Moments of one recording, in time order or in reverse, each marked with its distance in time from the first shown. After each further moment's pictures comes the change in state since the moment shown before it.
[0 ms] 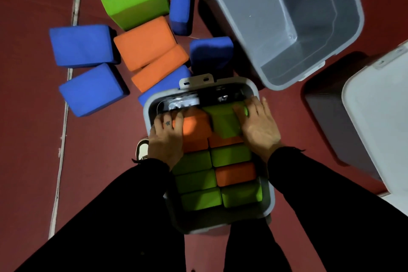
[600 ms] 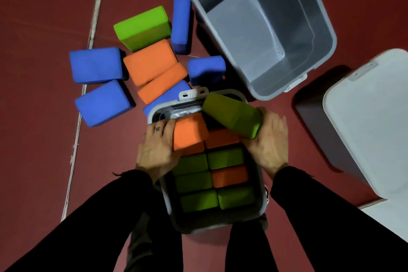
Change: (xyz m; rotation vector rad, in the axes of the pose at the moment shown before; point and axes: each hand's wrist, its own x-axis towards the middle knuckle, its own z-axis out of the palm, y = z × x) left_hand -0.050 -0.017 -0.075 -0.325 0.123 0.097; right_hand -0.063 0.007 -0.070 0.386 0.286 0.380
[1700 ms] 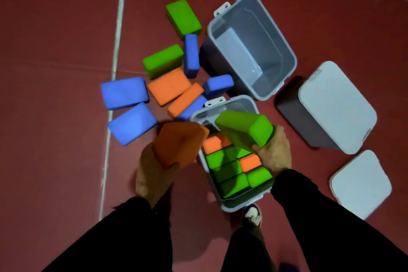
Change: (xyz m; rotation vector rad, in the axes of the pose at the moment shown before) left_hand -0.129 -0.195 -0.090 -0.614 0.102 -0.045; right_hand -0.151 -0.223 -0.035 0.135 0.163 0.470
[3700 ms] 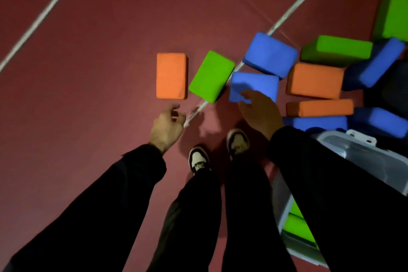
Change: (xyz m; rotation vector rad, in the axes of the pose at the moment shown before) left_hand -0.079 -0.249 -0.150 -0.335 0.401 -0.737; right_hand -0.098 -0.315 0.301 -0.288 -0.715 -0.838
